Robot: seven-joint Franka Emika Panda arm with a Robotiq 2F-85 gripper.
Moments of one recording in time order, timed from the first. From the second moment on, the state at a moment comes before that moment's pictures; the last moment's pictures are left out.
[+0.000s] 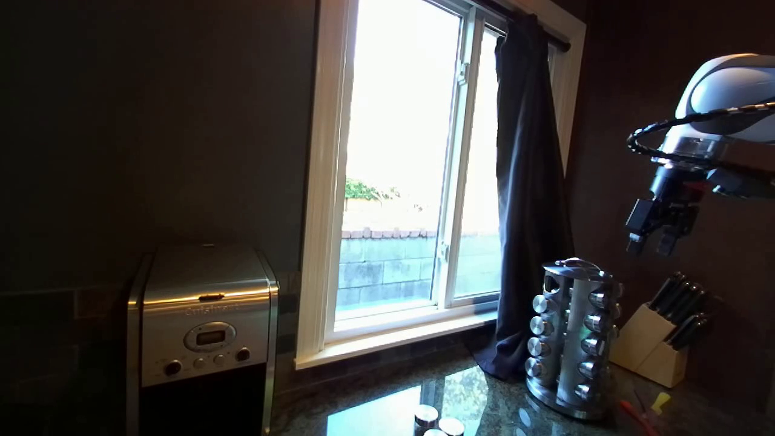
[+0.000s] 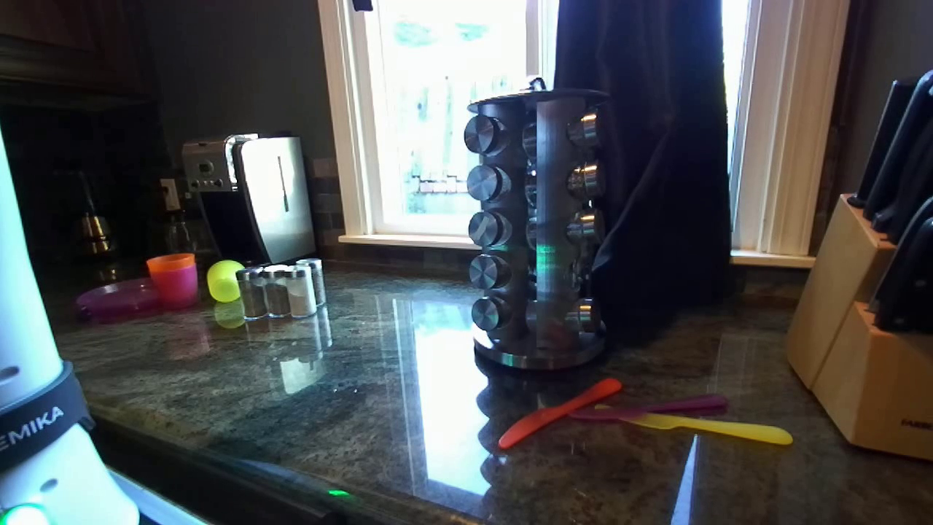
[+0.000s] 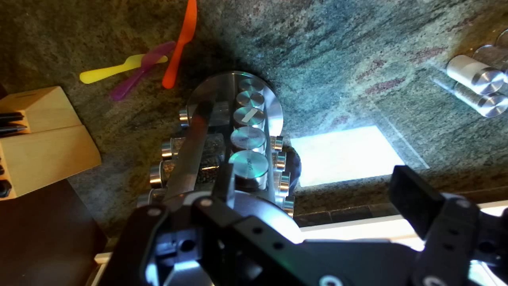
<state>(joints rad) -0.18 -0.90 -0.23 -2.46 -0.14 1.80 -0.18</state>
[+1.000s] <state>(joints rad) 0.07 -0.63 0.14 -2.33 0.05 1.74 0.03</state>
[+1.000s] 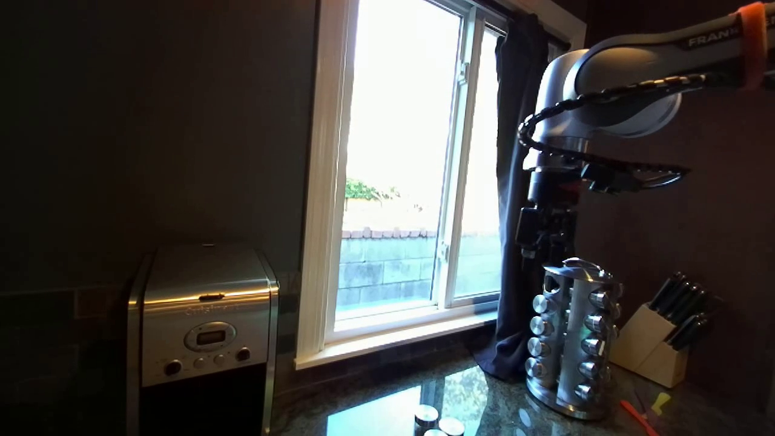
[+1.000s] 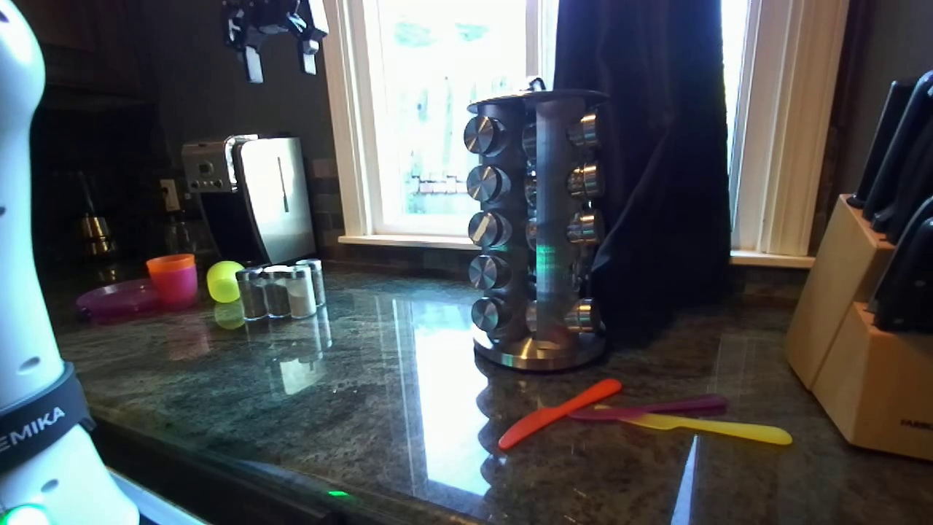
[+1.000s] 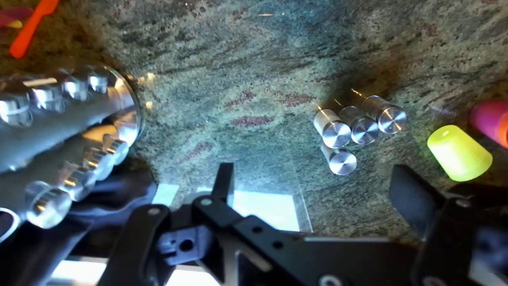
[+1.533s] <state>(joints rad) 0.20 -0.36 0.20 -2.23 0.05 1.87 -0.08</state>
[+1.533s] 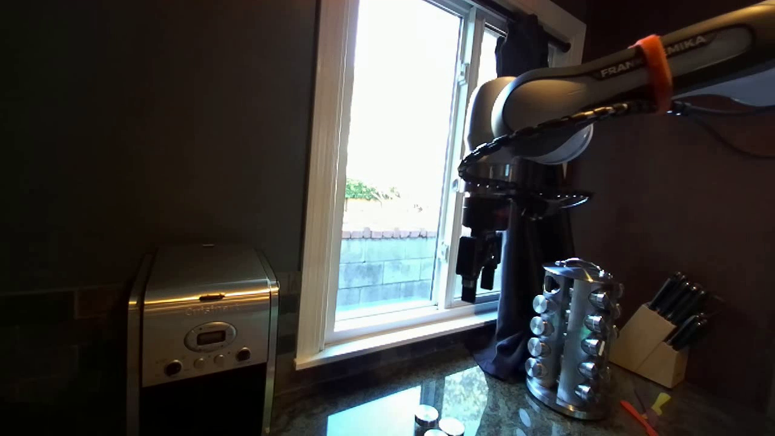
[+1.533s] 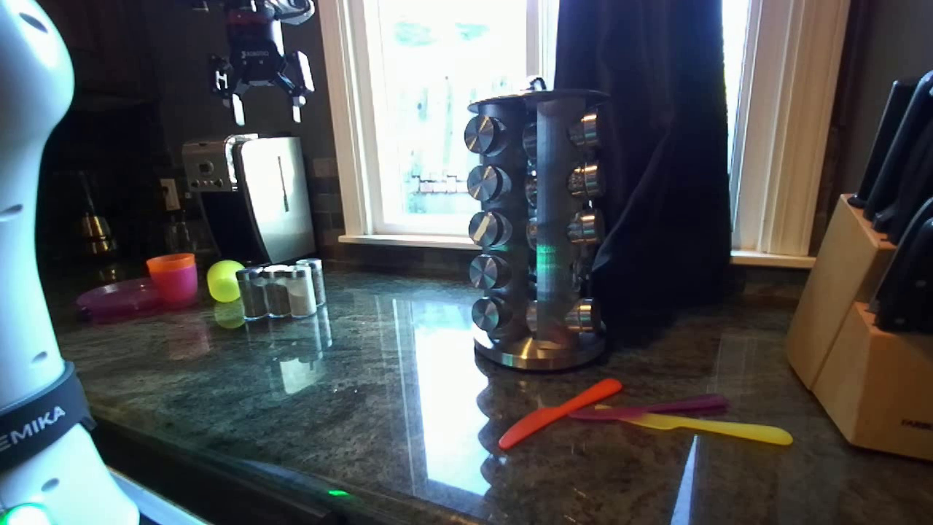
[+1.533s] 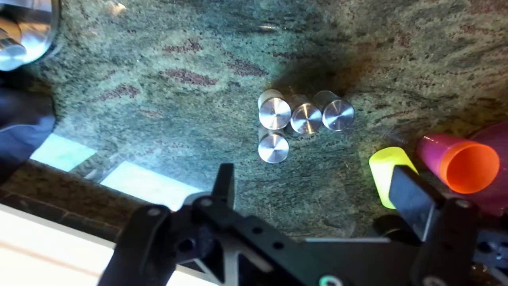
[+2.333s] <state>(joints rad) 0.21 -0.11 0.20 -2.12 0.07 1.86 -0.10</state>
